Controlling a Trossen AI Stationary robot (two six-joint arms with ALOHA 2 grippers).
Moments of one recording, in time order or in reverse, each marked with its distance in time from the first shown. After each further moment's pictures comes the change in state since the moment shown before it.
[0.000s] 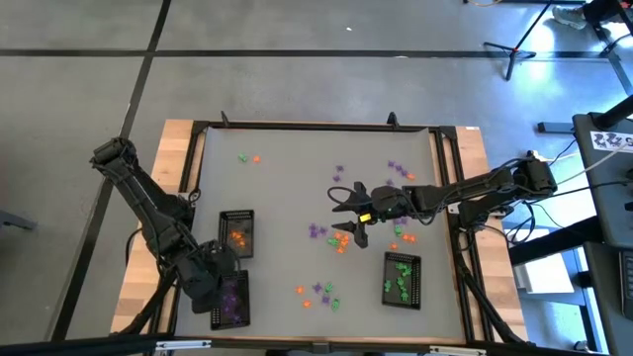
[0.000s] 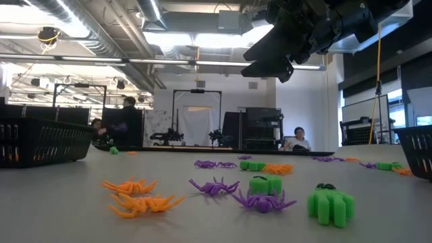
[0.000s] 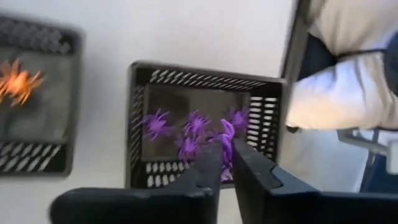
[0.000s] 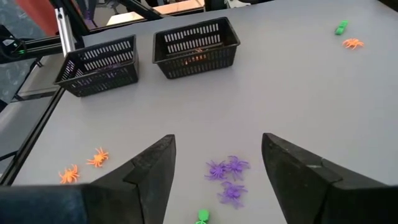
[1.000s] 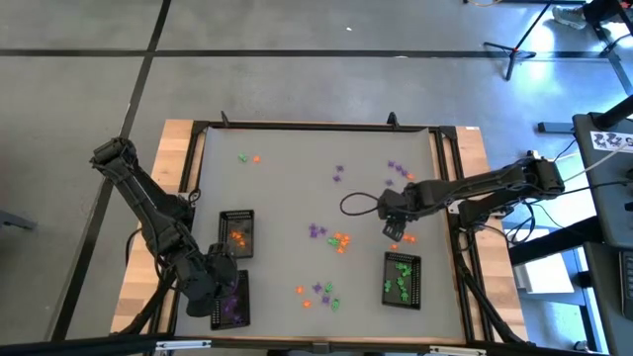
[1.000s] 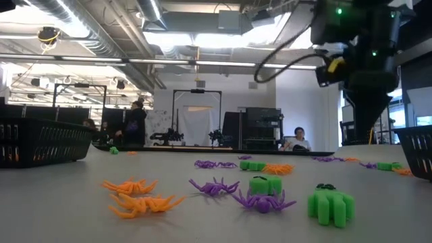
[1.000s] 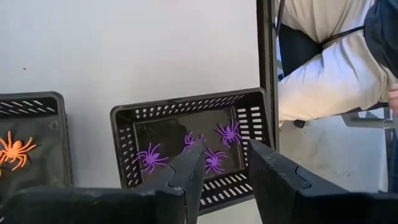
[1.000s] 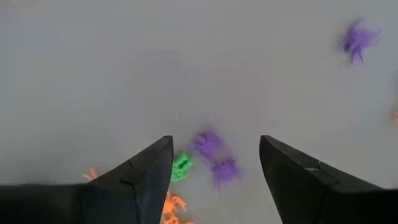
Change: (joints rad) left arm 0.000 -0.001 0.000 0.073 -0.033 0.227; right arm -0.021 -0.074 0.049 -1.126 0.132 0.371
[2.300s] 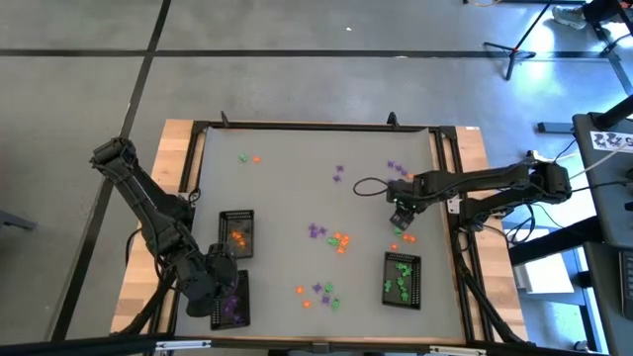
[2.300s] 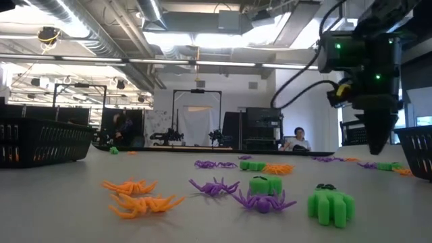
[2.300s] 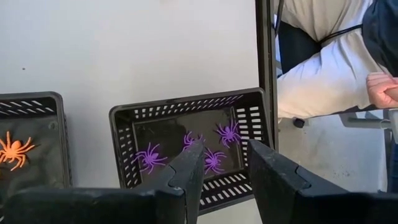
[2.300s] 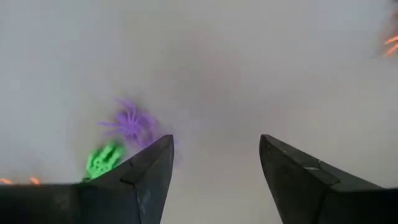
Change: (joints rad) left arm 0.000 0.000 0.000 0.002 0.000 -0.001; right arm -0.194 -0.078 -0.160 0.019 -0.073 -0.004
